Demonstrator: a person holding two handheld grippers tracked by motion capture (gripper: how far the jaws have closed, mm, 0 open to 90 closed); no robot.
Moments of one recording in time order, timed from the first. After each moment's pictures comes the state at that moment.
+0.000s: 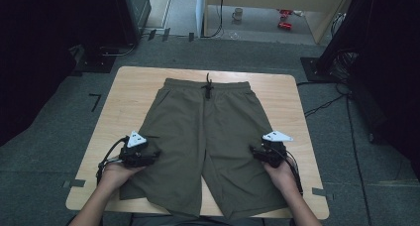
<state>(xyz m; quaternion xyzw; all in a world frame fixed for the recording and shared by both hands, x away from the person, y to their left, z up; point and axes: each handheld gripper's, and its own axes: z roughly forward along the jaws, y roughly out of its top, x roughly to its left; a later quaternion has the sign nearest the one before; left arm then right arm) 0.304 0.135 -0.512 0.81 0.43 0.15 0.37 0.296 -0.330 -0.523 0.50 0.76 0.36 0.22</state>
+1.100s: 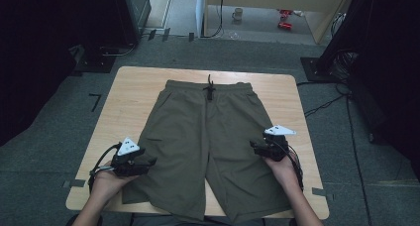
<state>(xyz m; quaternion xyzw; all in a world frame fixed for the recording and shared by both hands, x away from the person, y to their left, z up) 0.273 0.153 -0.491 0.82 0.41 0.13 0.38 0.307 -0.329 -0.502 0.50 0.76 0.37 0.20</state>
